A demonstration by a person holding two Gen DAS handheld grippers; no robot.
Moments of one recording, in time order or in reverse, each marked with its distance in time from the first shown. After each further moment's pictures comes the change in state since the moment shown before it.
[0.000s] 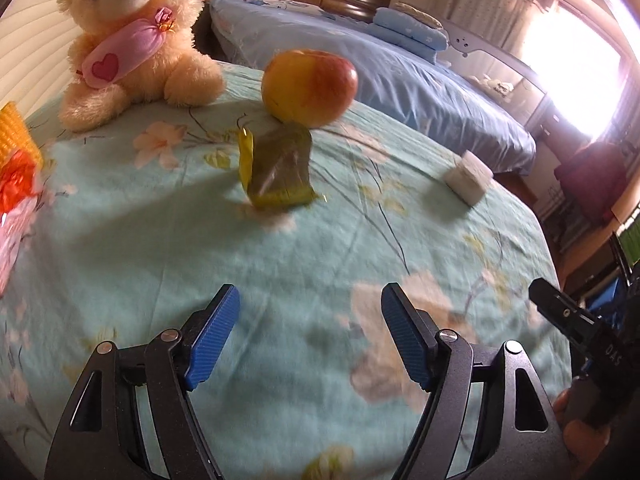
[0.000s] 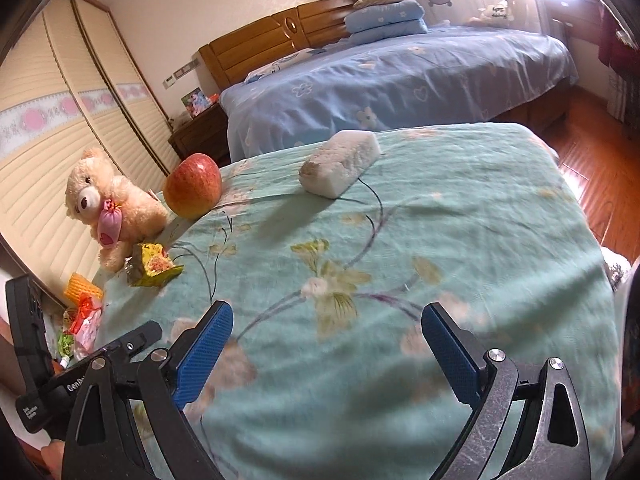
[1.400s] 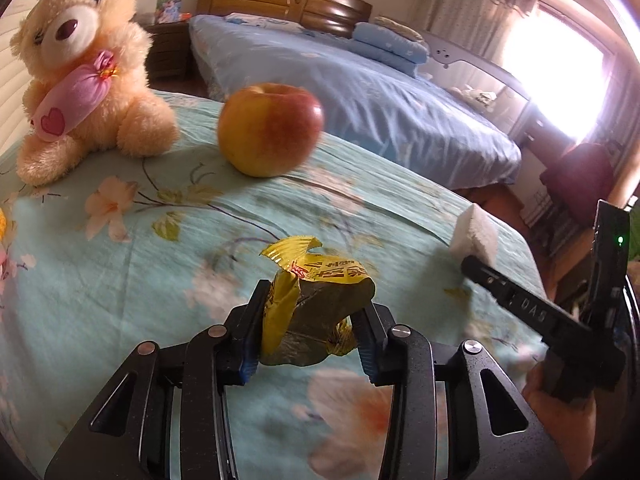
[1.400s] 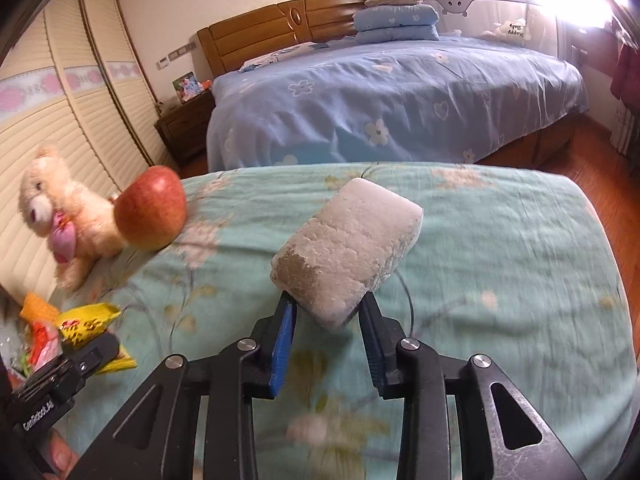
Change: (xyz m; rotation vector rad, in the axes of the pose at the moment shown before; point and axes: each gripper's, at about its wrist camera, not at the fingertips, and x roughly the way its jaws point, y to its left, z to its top) left arm 0.012 -0.028 0.029 0.054 -0.065 -0.069; right arm 0.062 0.012 0.048 -0.080 0.009 -0.069
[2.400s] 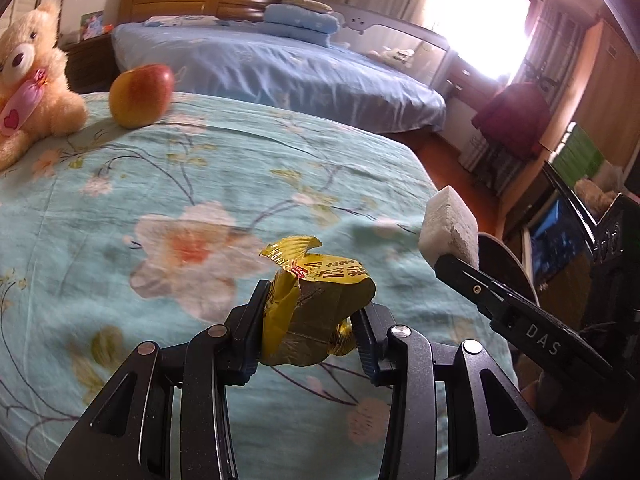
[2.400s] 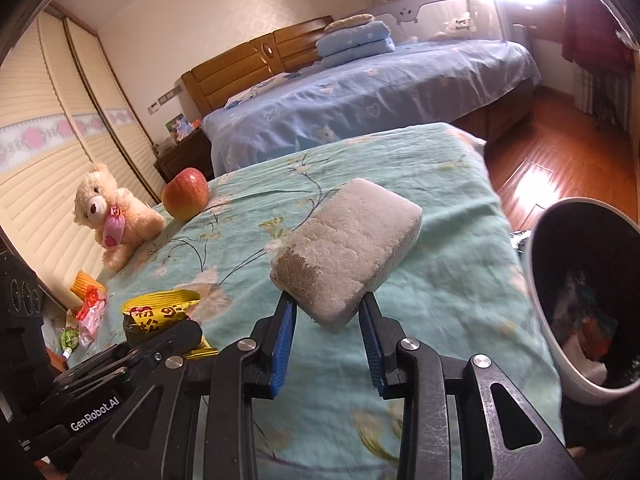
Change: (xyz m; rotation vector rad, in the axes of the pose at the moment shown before) left arm -0.062 -0.105 -0.094 0.184 0.062 -0.178; right arm -0.144 -0.044 -0.105 0.148 -0.104 0.003
